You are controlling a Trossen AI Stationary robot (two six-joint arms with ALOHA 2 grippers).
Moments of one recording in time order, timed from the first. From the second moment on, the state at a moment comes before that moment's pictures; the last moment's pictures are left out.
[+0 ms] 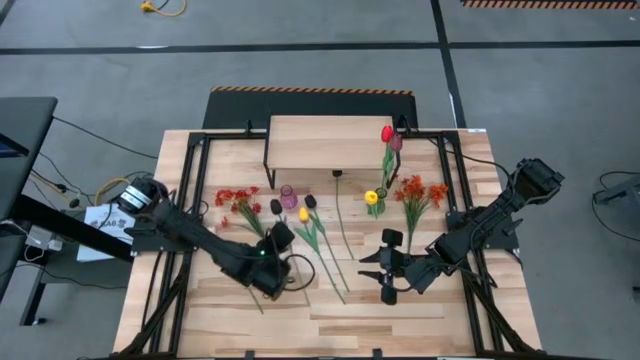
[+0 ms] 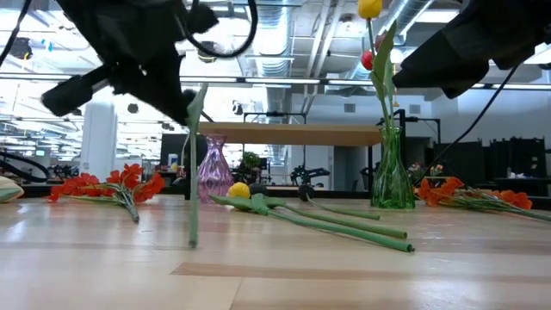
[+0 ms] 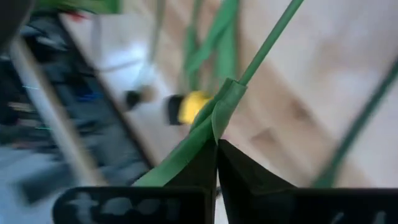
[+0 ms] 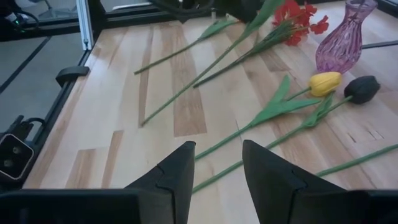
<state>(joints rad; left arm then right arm) -0.52 1.71 1.10 -0.80 -0.83 0.41 0.66 1.43 0.61 0.26 0.61 0.41</state>
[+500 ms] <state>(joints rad) -0.57 1.70 1.10 -0.73 -1.21 0.83 0.62 1.43 0.61 0.44 0.61 0.41</state>
